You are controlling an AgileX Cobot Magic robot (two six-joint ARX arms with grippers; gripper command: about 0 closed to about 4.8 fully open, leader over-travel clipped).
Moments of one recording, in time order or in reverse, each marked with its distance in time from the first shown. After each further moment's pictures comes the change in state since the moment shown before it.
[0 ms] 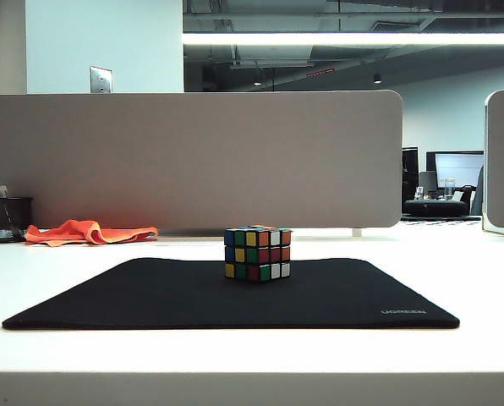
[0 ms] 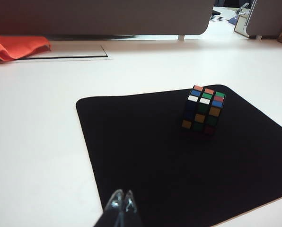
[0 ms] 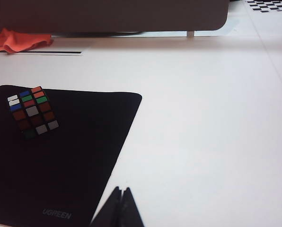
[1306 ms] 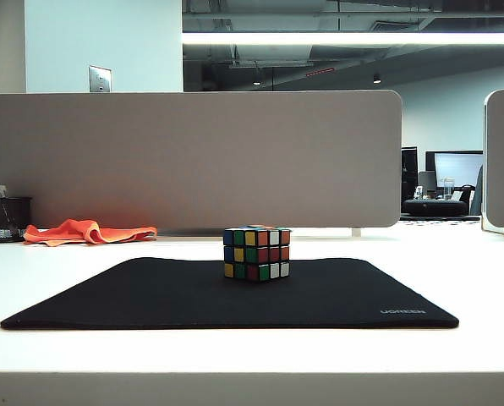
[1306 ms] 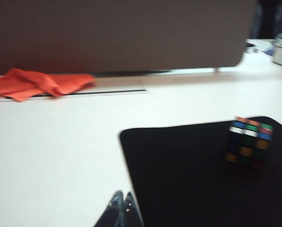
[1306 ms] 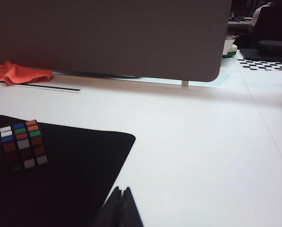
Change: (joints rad) left arm 0.003 -0.061 -0.087 0.167 -0.161 0.065; right arm 0.000 0.000 -0.122 0.306 0.009 -0.098
